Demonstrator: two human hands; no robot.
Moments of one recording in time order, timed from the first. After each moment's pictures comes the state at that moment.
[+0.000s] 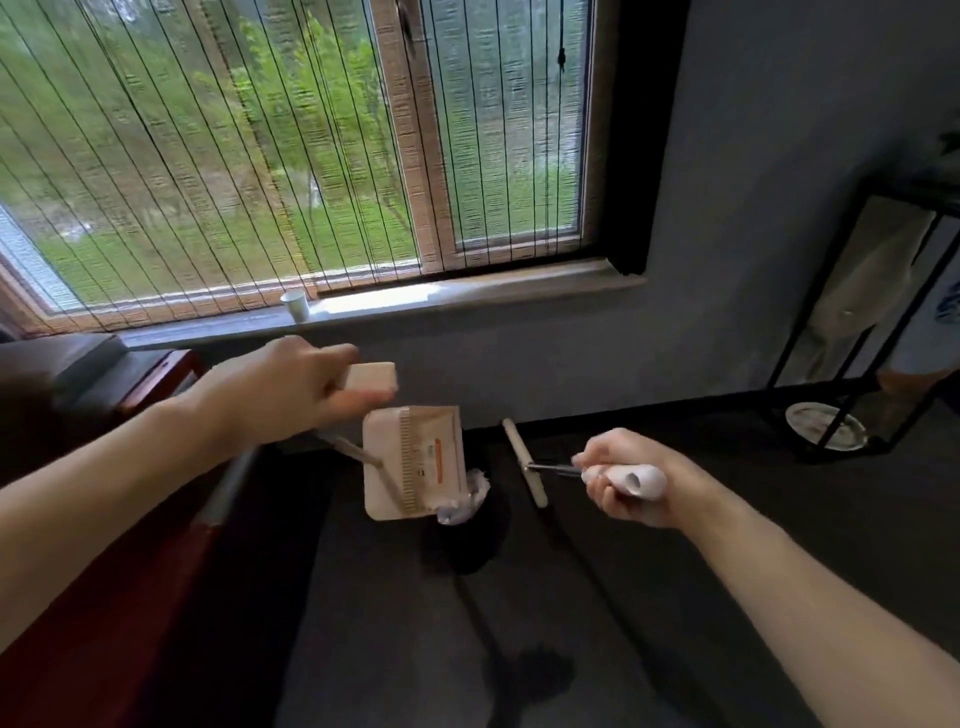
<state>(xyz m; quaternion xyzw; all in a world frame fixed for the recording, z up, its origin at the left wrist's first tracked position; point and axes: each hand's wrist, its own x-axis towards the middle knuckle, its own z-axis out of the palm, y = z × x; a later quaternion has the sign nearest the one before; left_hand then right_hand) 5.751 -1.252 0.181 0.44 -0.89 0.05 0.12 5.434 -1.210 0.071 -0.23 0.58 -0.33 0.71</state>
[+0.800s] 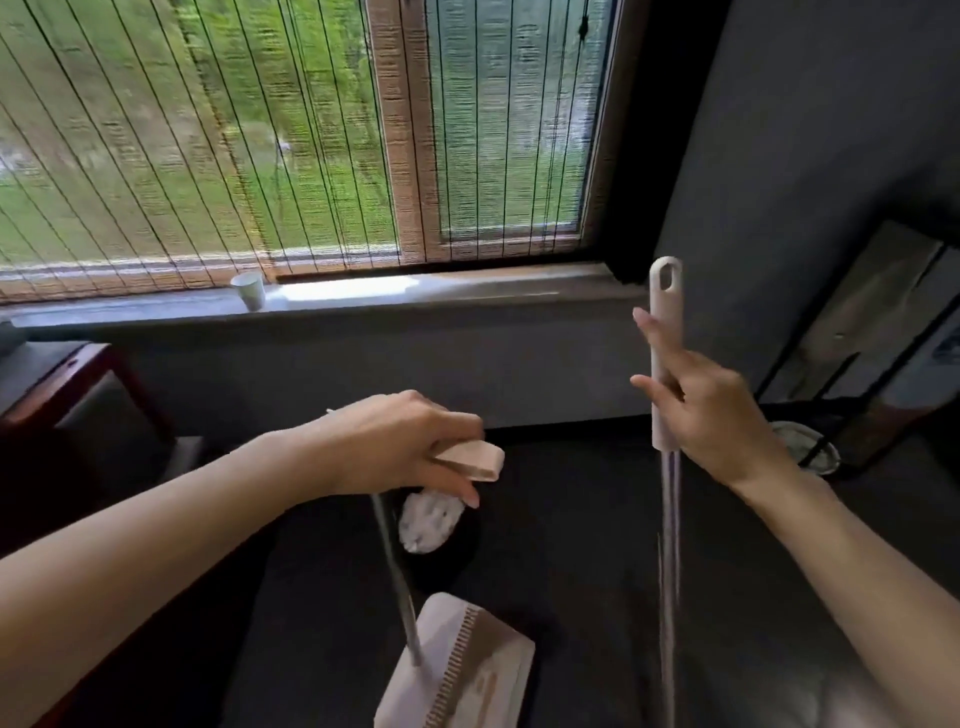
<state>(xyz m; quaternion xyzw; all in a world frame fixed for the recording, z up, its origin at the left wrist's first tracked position) 5.682 -1.361 0.136 0.32 -0.94 -0.14 0.00 5.373 -1.335 0.088 -0.74 0.57 -0.36 -0.04</state>
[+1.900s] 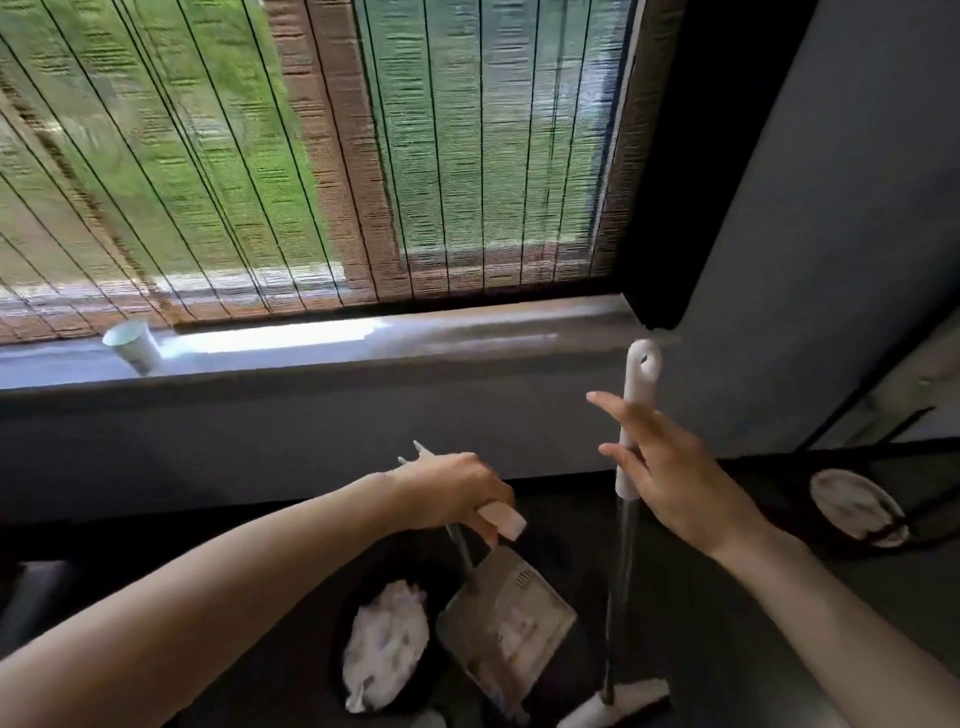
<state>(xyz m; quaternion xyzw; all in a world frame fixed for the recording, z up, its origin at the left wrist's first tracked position) 5.526 -1.702 0.007 0.28 -0.93 -0.22 -0.11 5.287 -1.629 0.019 -0.74 0.59 -0.26 0.17</state>
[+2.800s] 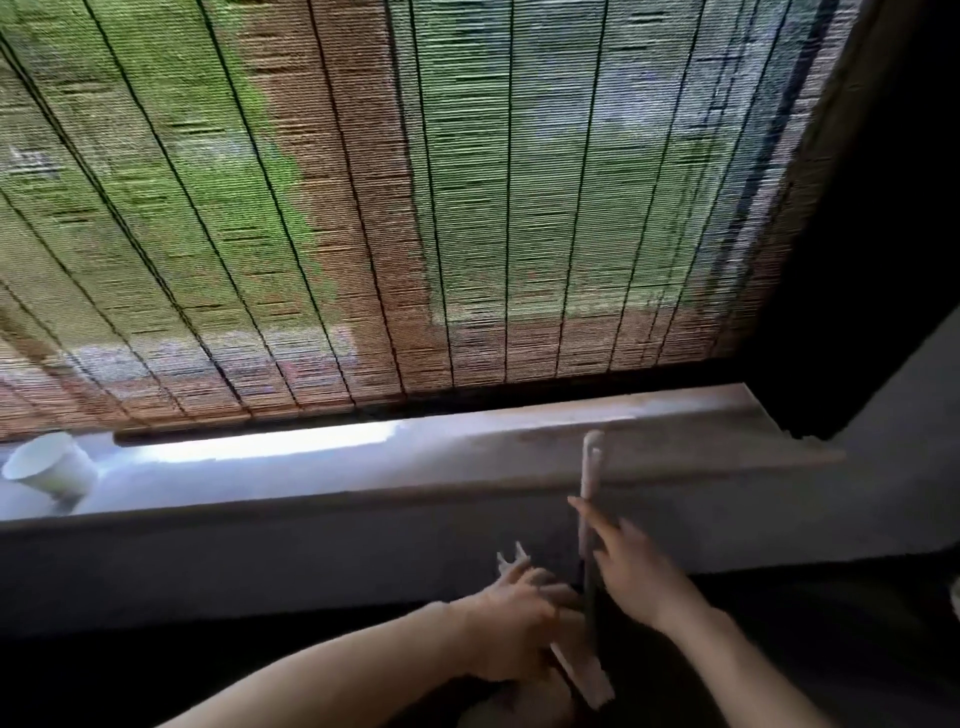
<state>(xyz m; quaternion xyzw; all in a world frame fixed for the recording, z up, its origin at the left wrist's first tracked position) 5.542 -1.924 -0.117 0.19 -0.96 -0.15 -0.15 5.355 -1.919 -0.146 -0.67 0.68 -0.10 0.29</state>
